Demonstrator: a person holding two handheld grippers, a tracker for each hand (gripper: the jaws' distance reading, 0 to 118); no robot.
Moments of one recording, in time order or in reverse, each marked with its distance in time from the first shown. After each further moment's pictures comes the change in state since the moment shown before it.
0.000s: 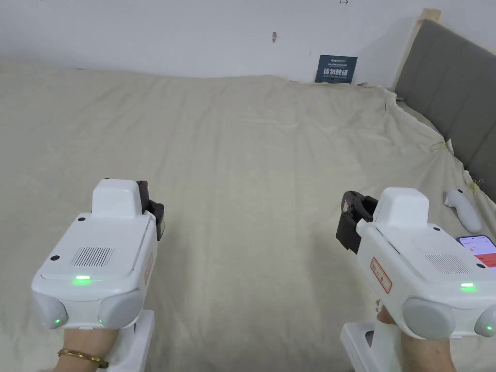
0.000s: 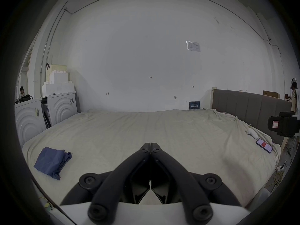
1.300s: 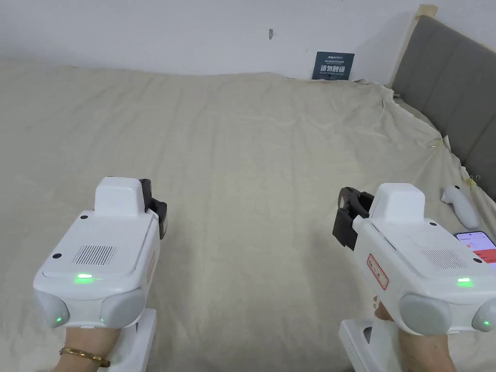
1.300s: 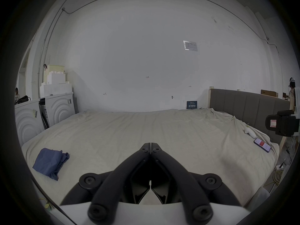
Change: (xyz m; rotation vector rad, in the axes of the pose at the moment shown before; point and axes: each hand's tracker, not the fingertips) left arm 0.008 0.001 -0.001 -0.003 -0.022 -0.006; right arm 0.001 0.002 -0.001 -0.002 0.010 0.010
